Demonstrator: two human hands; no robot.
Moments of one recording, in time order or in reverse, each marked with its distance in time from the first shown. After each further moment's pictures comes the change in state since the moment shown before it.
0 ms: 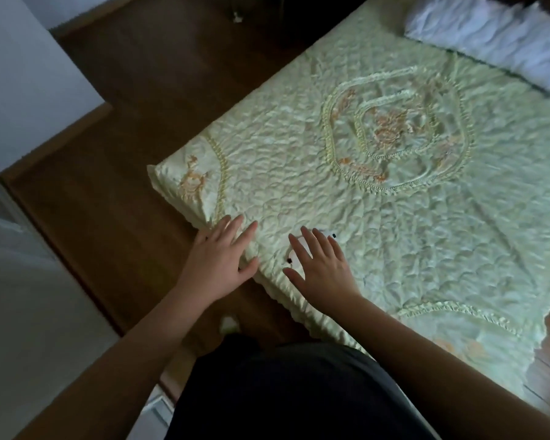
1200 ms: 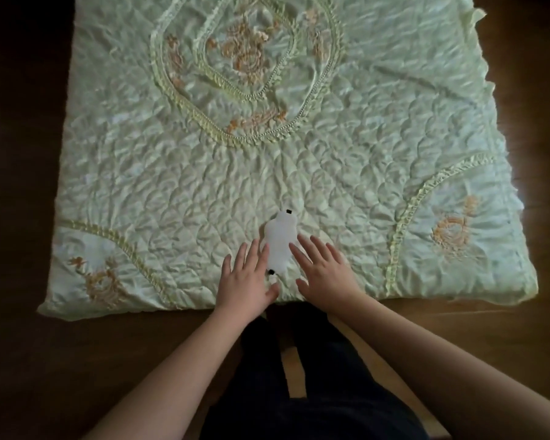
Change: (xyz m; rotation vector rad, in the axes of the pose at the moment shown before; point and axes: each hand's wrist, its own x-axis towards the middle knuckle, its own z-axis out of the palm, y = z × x) left_hand 0.204 0.028 0.159 0.198 -0.411 0.568; right_hand 0.073 0.066 0.130 0.334 -0.089 0.651
